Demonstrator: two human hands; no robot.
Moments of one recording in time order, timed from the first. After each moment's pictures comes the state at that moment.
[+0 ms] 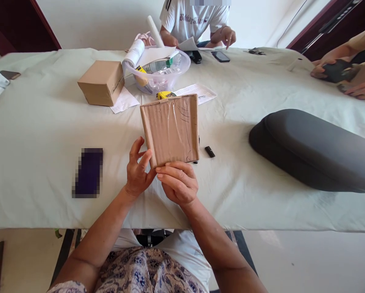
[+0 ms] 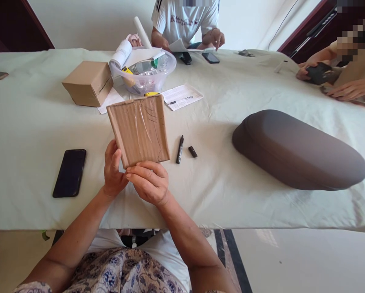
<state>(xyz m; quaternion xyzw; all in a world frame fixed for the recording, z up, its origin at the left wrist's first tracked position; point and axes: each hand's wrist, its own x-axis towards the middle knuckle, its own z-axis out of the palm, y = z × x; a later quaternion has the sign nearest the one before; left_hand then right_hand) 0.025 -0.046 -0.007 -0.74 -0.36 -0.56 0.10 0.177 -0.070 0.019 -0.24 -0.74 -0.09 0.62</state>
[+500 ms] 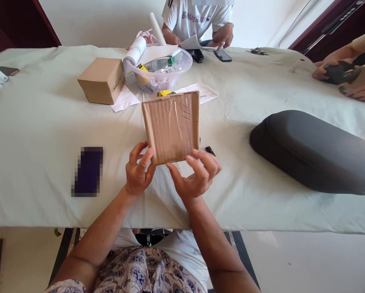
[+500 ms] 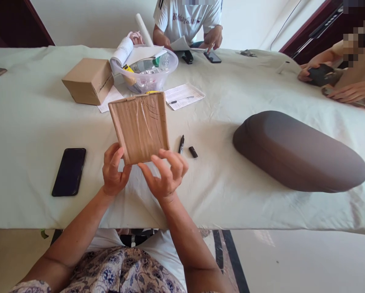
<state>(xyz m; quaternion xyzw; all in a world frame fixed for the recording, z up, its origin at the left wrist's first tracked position) 0.026 -0.052 -0.006 -0.72 -0.38 -0.57 0.09 0.189 -0.062 0.019 -0.42 -0.63 -0.22 0.61</state>
